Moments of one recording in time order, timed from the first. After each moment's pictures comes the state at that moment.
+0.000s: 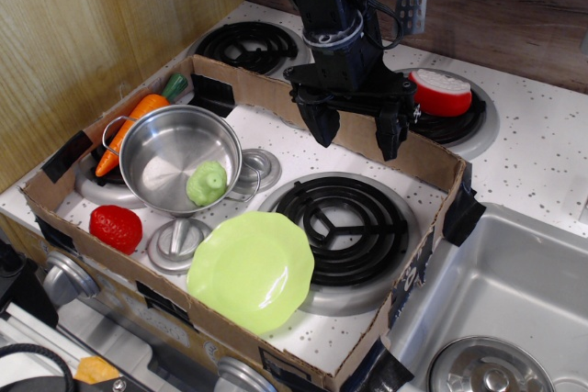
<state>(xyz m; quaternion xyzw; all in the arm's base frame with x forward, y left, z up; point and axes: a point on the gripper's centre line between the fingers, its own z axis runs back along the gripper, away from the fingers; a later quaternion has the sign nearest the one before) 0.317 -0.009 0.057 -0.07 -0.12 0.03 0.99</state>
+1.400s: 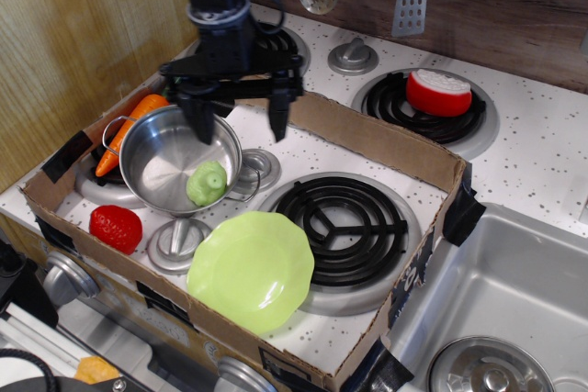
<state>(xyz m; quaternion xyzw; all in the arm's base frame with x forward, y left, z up) 0.270 0.077 0.069 0.00 -0.05 0.27 0.96</state>
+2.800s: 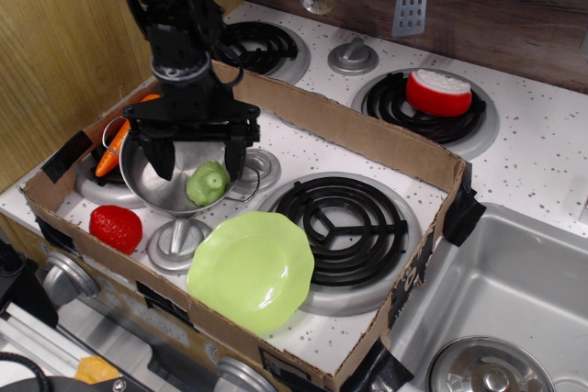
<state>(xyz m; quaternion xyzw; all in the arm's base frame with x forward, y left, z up) 0.253 0.101 0.030 0.04 -0.06 0.26 0.96</state>
